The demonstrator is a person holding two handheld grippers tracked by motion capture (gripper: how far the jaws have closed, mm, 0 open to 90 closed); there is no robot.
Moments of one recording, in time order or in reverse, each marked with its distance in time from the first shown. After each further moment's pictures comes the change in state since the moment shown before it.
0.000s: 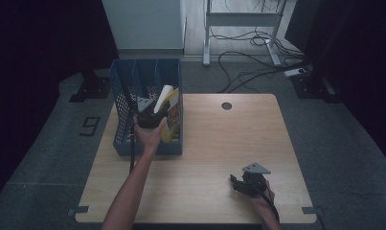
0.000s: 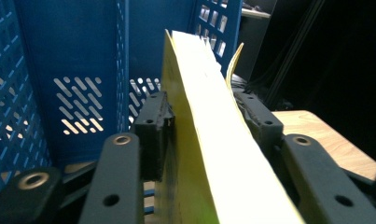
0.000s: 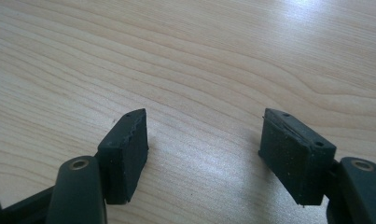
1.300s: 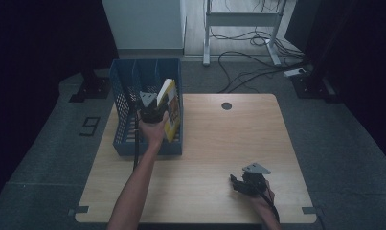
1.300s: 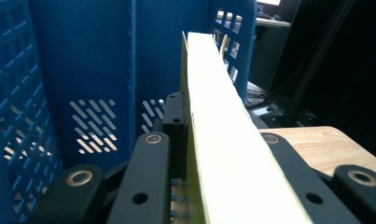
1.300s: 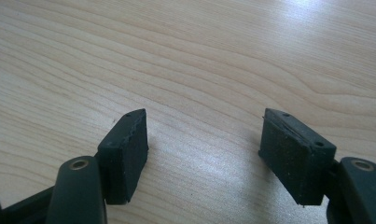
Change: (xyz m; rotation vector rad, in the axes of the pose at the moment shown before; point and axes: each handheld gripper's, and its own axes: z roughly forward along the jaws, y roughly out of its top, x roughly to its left) left arm -0.008 0.015 0.013 -0.043 0.088 0.013; right arm 0.000 0.000 0.000 0.000 0.002 0.001
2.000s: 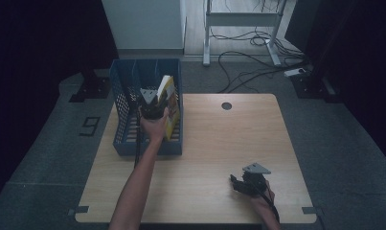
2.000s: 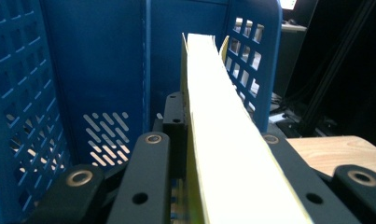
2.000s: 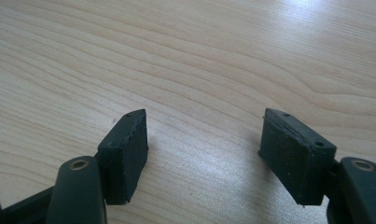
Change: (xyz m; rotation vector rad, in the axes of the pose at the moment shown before) left arm 0.002 0.001 0.016 -0.031 0.055 0.019; right arm 0.000 0.000 0.000 -0.001 0.001 0.002
